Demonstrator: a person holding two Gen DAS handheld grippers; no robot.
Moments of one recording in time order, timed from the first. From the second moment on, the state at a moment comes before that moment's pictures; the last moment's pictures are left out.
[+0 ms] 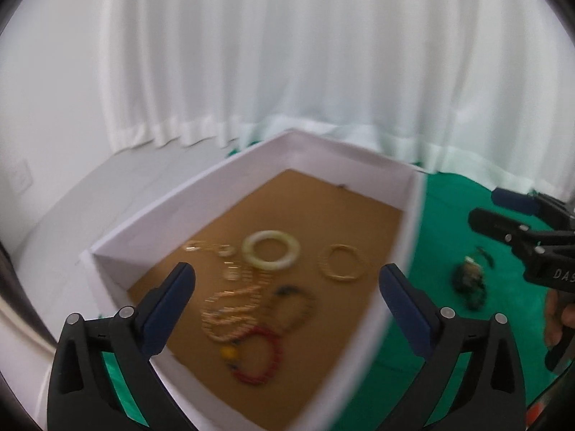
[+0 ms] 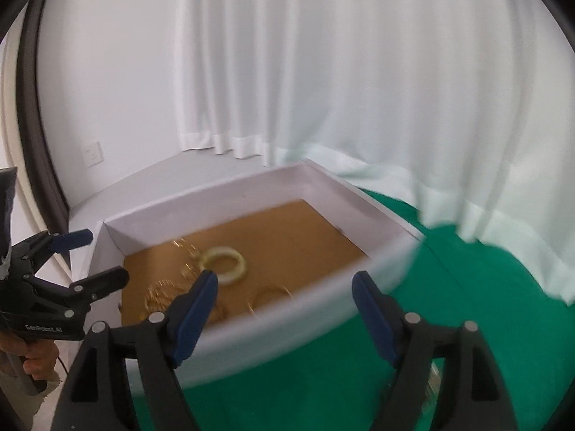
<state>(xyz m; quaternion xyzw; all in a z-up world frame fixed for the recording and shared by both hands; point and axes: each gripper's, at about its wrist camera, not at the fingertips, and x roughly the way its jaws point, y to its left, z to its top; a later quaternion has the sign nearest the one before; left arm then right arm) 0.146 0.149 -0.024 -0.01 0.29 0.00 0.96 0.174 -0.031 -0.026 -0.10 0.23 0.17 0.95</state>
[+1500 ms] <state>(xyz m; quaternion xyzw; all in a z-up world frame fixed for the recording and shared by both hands) 0.096 -0.032 -0.069 0.01 0.36 -0.16 0.92 0.021 -0.235 -0.095 -0.01 0.28 -0.11 0.95</state>
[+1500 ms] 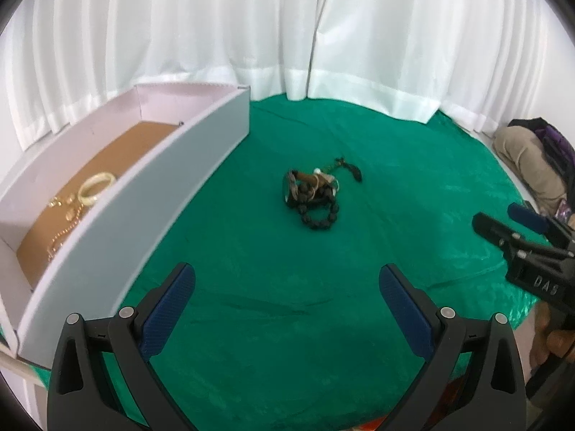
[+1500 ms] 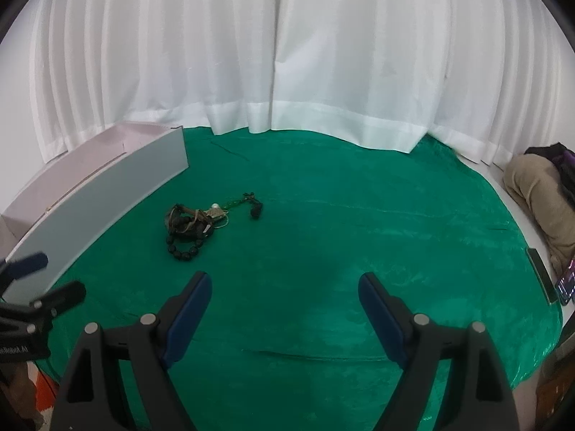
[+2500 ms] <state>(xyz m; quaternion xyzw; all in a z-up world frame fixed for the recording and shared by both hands) 0.109 -0.023 -0.071 0.01 0.37 -0.13 0.92 0.032 -0.220 -0.099 -0.03 0.30 -0.08 0.95</state>
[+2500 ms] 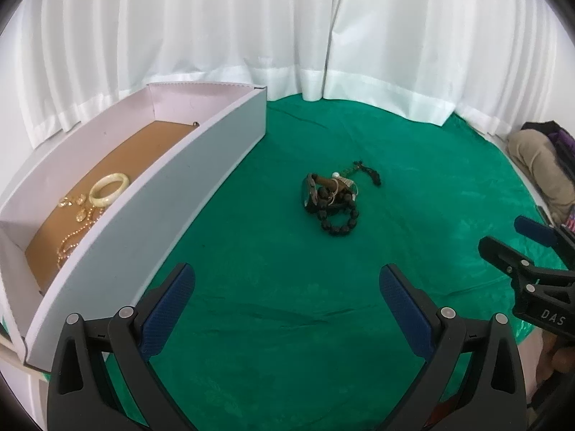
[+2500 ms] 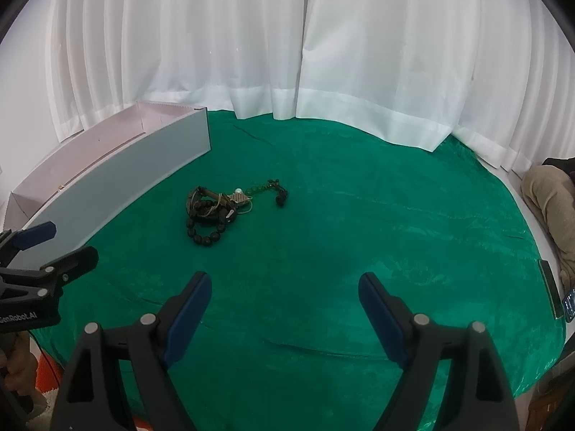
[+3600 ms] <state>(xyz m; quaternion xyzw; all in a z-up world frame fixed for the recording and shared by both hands) 0.150 -0.014 -0.081 -0.02 0.41 -0.14 0.90 0.039 -0.247 -0.107 0.00 0.31 -0.07 0.95</state>
